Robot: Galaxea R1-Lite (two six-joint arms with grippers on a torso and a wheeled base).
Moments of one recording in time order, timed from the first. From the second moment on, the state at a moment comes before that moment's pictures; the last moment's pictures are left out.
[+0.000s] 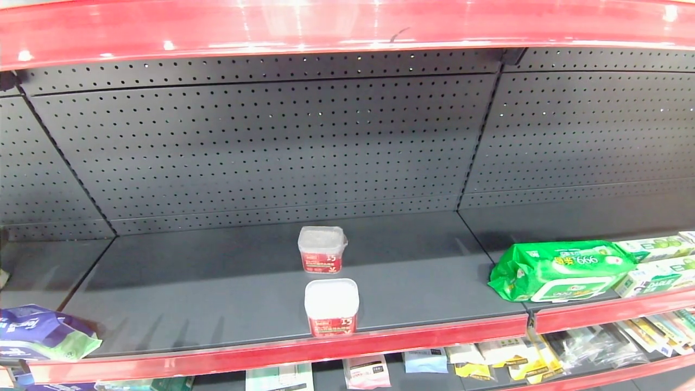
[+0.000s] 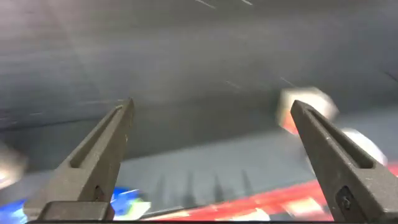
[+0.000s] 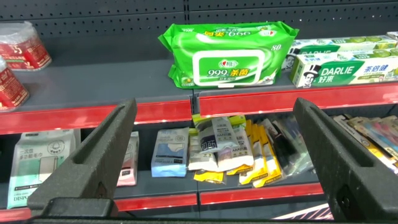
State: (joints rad) left arm 0.21 0.68 -0.62 -0.03 -0.19 0.04; right arm 0.00 0.00 0.00 0.00 0.00 0.00
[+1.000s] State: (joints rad) left arm 0.25 0.09 -0.29 -0.01 -0.30 -0.10; right arm 0.00 0.00 0.00 0.00 0.00 0.00
